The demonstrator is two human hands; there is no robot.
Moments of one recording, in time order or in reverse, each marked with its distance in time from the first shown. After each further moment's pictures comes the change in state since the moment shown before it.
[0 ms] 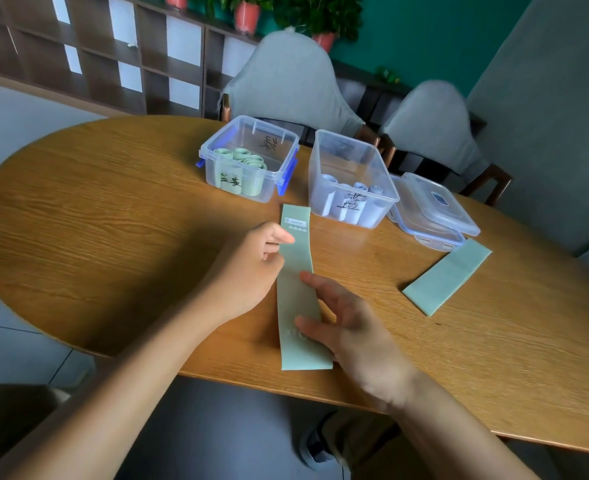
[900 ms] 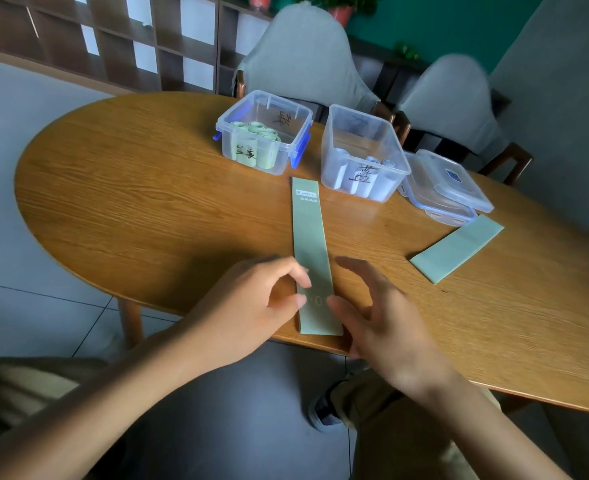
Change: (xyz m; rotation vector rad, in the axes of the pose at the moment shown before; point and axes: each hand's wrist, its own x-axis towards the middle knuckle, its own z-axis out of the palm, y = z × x) left_hand -0.097 0.013 -0.007 0.229 -0.129 0.114; right_hand -0.049 -0.004 -0.012 -0.640 0.139 -0.189
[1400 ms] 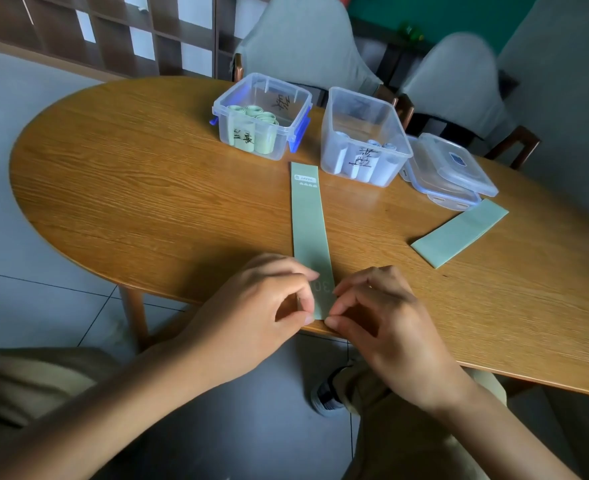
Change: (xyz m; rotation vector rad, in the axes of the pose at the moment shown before) left_hand -0.015 0.004 0.017 0.125 0.015 0.184; right_hand -0.018 0.022 -0.002 -0.248 0.061 -0.375
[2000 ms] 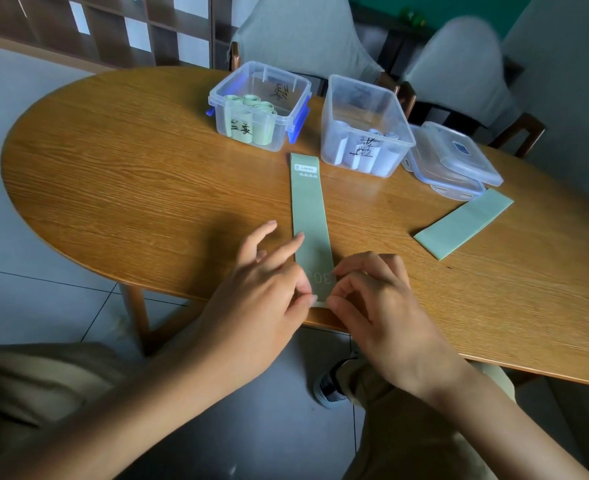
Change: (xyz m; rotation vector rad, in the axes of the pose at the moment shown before) left_hand -0.002 0.004 0.015 0.193 0.116 -0.007; right_hand 0.008 -0.006 0.004 -0.064 -0.086 0.102
